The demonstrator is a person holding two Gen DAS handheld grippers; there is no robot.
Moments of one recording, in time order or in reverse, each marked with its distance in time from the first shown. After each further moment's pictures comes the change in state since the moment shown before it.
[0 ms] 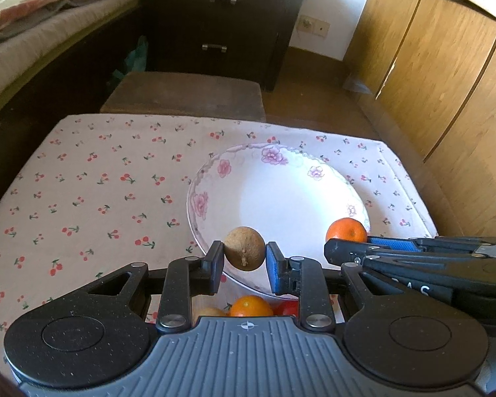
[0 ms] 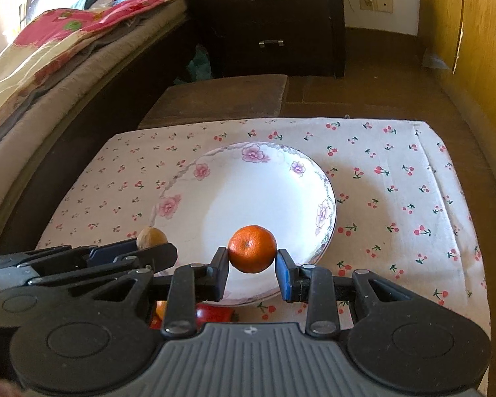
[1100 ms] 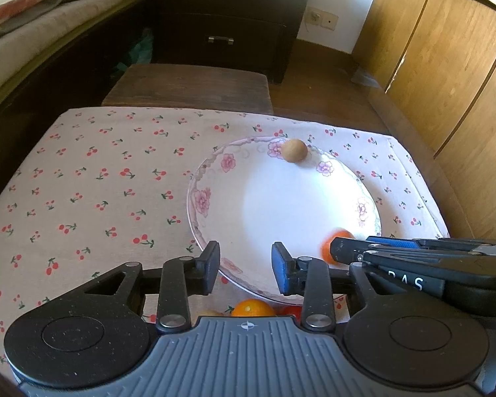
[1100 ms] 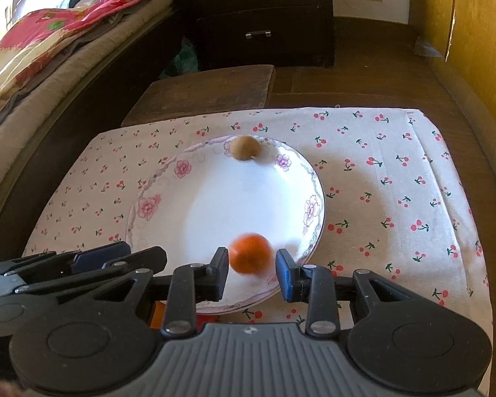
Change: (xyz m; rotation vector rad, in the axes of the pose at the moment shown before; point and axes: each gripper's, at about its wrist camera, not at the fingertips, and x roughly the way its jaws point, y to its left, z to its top) left arm 0.009 -0.002 0.002 -0.010 0.020 0.030; right arm 0.014 -0.009 0.003 0.031 0.020 -0.024
